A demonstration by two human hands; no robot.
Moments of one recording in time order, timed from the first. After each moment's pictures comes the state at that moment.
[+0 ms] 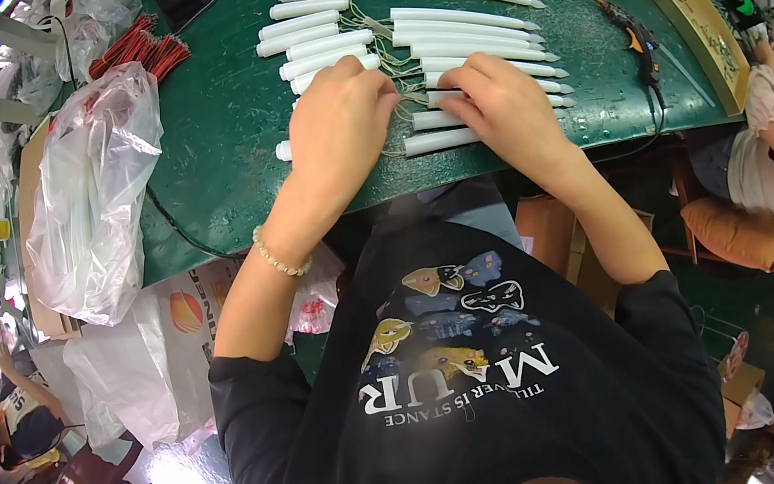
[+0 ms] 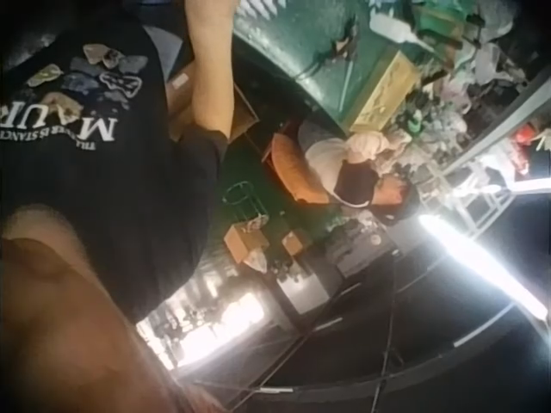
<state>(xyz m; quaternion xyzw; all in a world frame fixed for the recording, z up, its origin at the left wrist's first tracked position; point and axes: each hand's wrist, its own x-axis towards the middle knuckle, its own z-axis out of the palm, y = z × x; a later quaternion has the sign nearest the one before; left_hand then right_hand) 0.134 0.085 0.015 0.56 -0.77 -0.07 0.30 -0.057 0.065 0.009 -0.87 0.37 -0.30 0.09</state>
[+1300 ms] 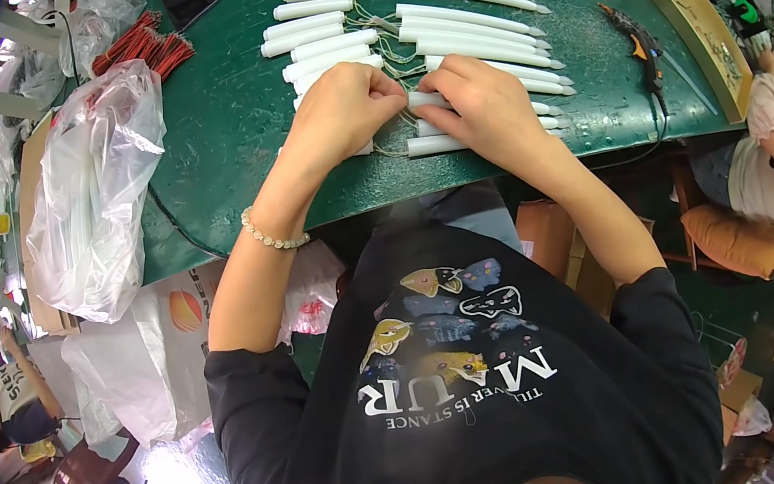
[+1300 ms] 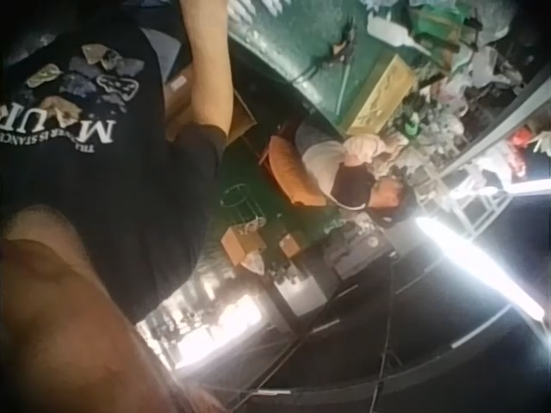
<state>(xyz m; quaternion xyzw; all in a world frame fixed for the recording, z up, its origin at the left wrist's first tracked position) 0.145 0.060 0.012 0.60 -0.69 -0.35 0.23 -0.041 0.056 0.005 -0.89 0.36 -0.27 0.05</state>
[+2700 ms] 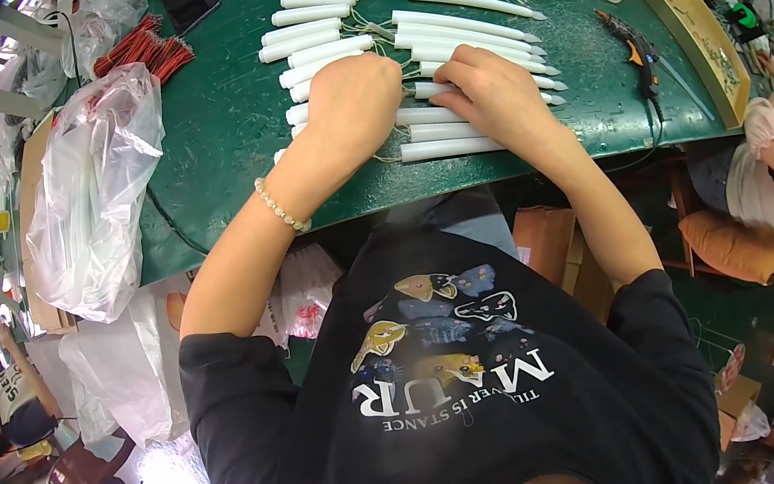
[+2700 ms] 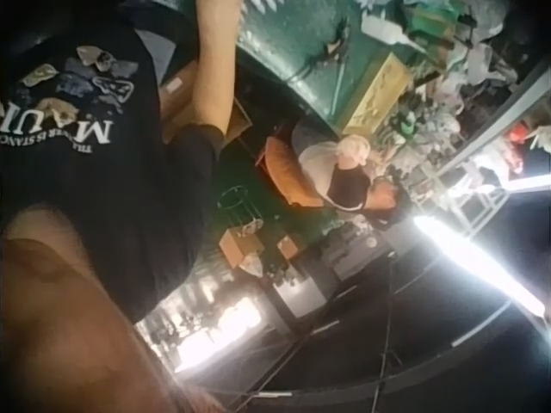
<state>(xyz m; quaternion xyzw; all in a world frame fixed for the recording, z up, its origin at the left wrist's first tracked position) 0.126 0.050 0.011 0.53 -0.84 0.02 0.14 -0.059 0.037 0.004 -0.89 0.37 -0.25 0.04</state>
